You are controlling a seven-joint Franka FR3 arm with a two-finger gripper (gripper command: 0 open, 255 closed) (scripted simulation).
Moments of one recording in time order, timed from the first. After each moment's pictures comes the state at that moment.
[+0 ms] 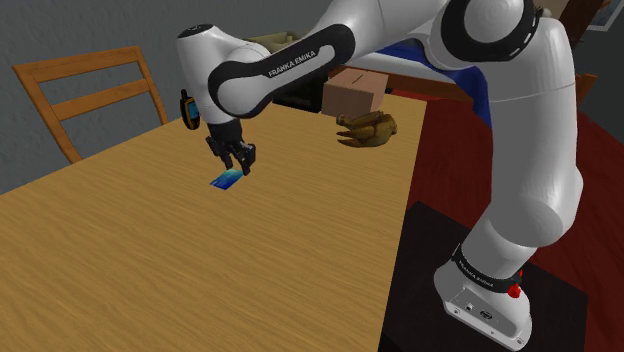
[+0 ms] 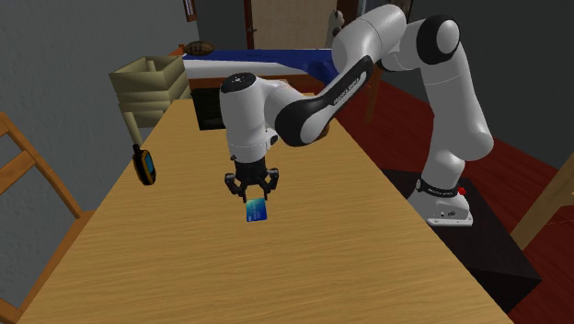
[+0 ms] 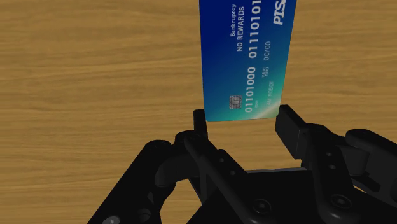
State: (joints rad) arm -0.03 0.53 0.66 -1.61 -0.48 1.94 1.98
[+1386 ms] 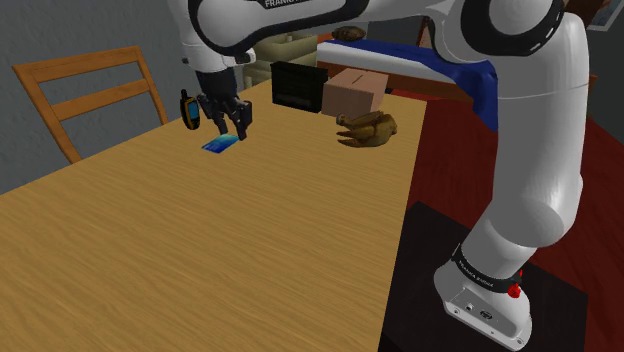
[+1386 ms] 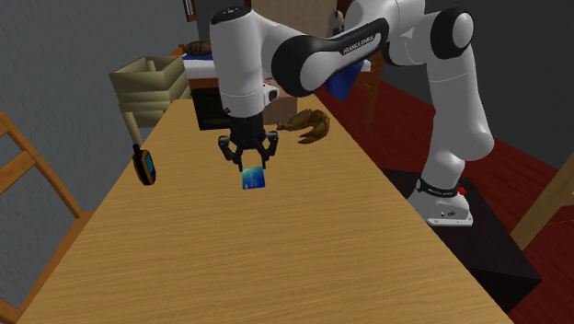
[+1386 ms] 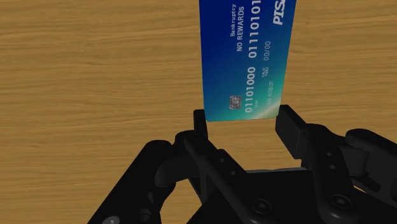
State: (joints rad) arm -0.02 0.46 0.69 -1.43 -0.42 1.71 1.91
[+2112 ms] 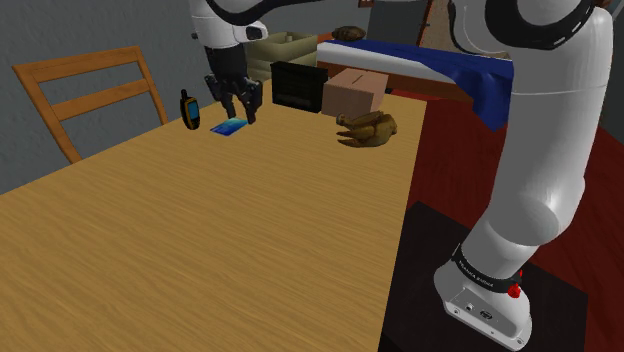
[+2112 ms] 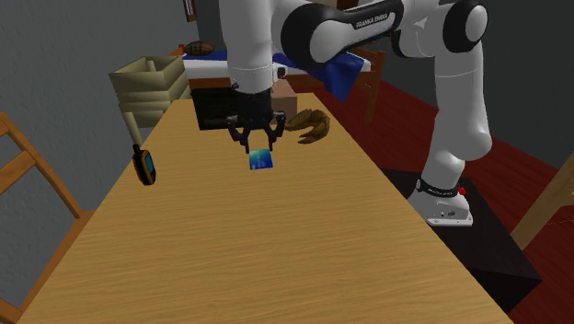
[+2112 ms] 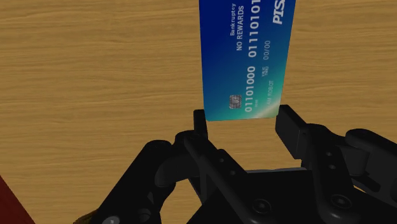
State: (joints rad) arm -0.07 0.36 0.71 -1.45 -0.37 1.65 1.86
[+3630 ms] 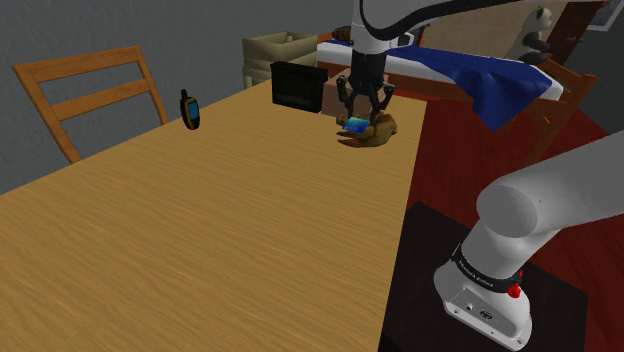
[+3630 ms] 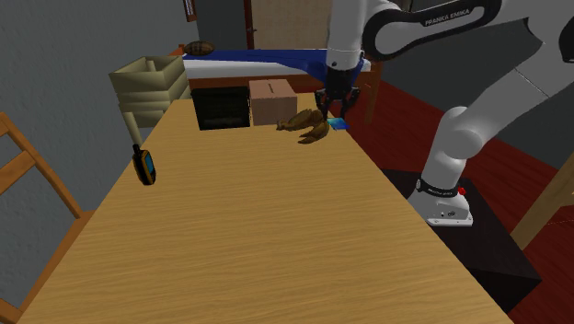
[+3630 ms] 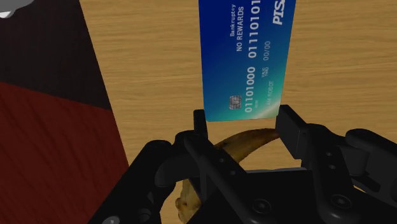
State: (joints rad) arm -0.31 -0.57 0.38 -2.36 0.06 1.85 1.21
